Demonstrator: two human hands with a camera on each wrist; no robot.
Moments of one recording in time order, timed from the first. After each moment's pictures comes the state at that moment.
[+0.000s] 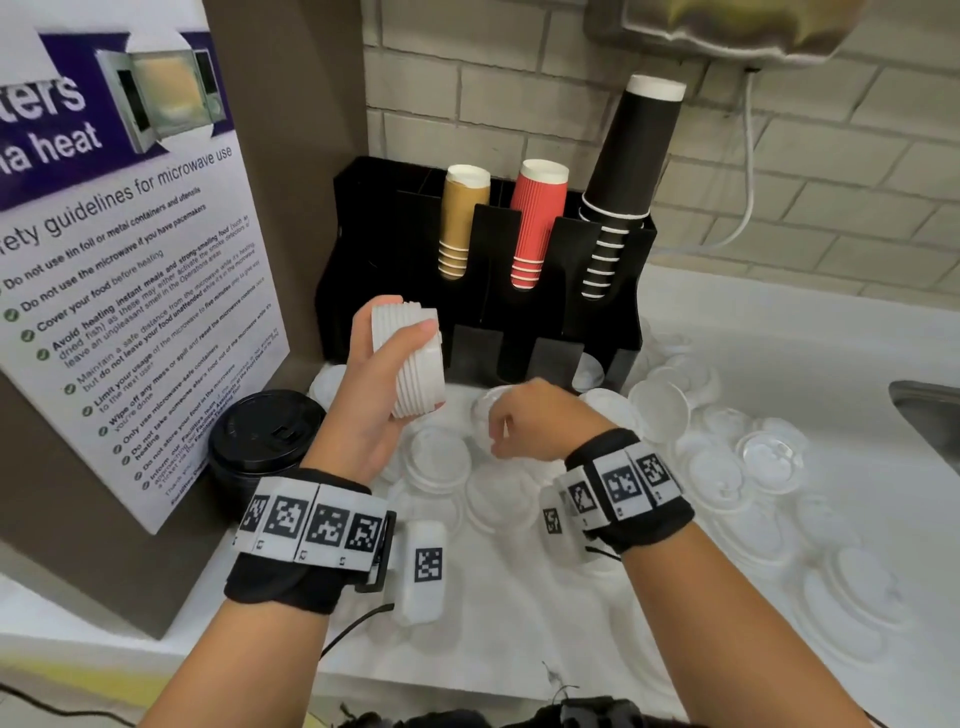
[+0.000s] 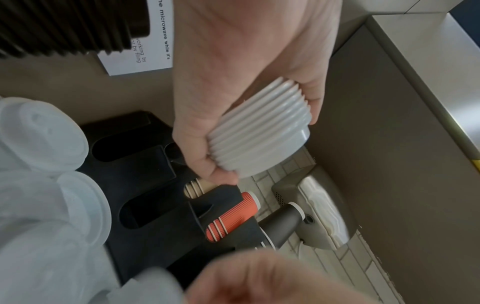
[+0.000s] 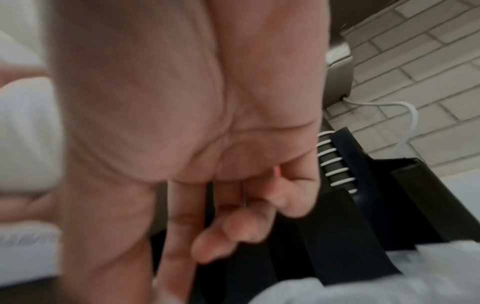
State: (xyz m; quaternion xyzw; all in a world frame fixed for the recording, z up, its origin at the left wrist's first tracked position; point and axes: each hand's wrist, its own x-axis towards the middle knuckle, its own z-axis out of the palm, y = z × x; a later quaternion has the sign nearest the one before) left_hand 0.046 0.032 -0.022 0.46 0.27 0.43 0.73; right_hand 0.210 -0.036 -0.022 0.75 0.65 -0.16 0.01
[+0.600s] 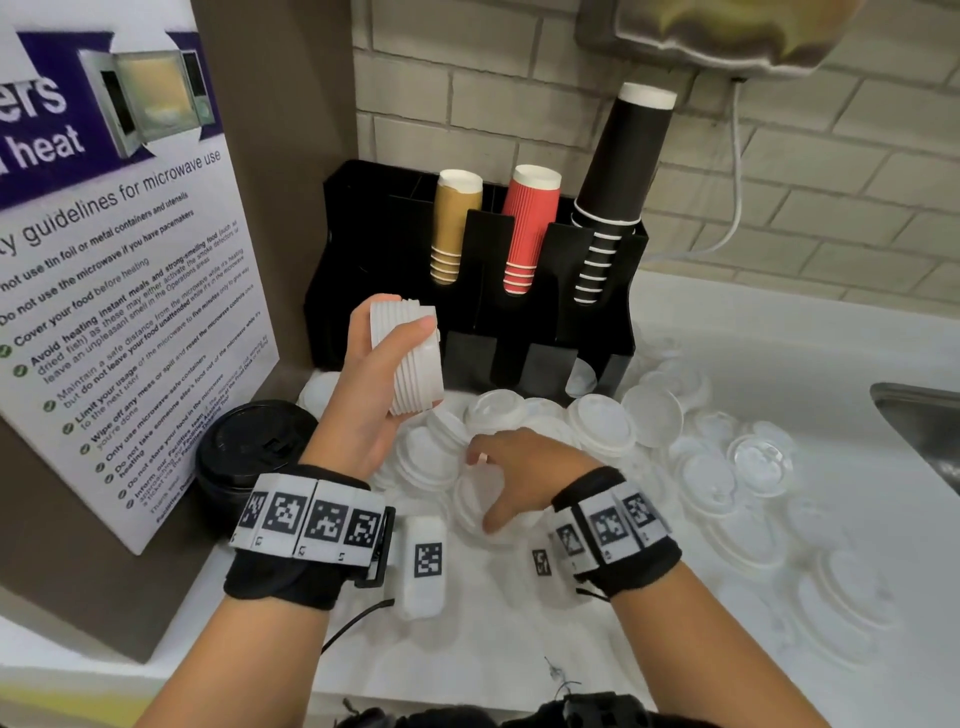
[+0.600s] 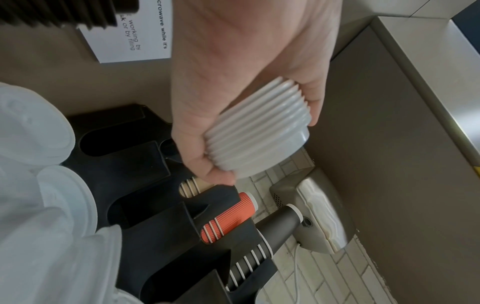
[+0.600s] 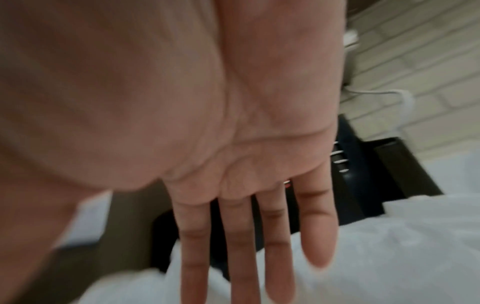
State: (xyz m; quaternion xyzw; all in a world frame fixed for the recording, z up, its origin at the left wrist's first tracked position) left_hand 0.051 0.040 -0.020 0.46 0.26 0.42 0.73; right_hand 0.201 -0.047 -0.050 0.74 0.62 -0.26 0.05
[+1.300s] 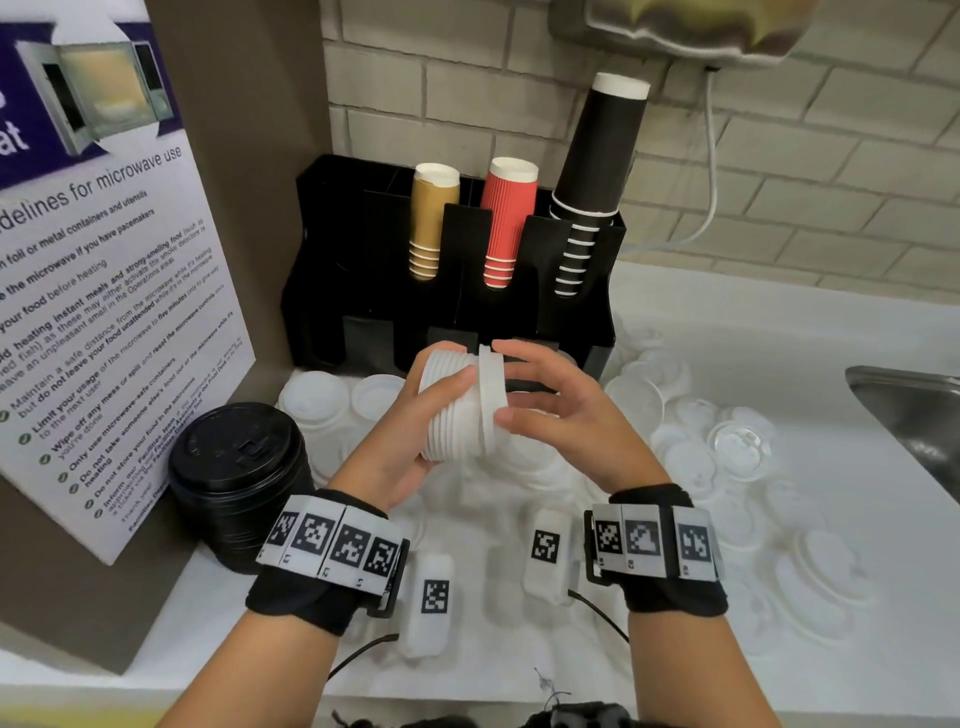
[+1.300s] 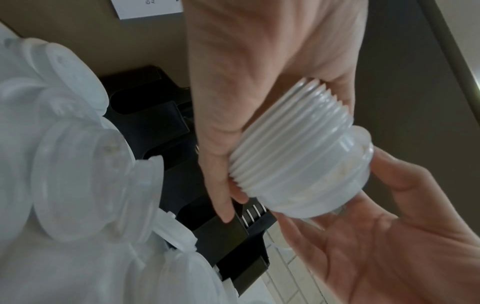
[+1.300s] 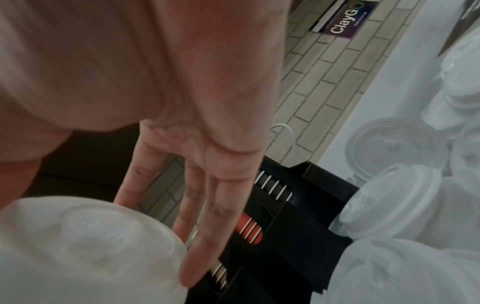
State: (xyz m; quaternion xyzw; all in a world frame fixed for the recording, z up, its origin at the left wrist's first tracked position) left_hand 0.074 0.013 -0.045 0.49 0.23 0.28 0.79; right_hand 0.221 -0.091 -0.018 0.59 0.51 -0.33 -0.53
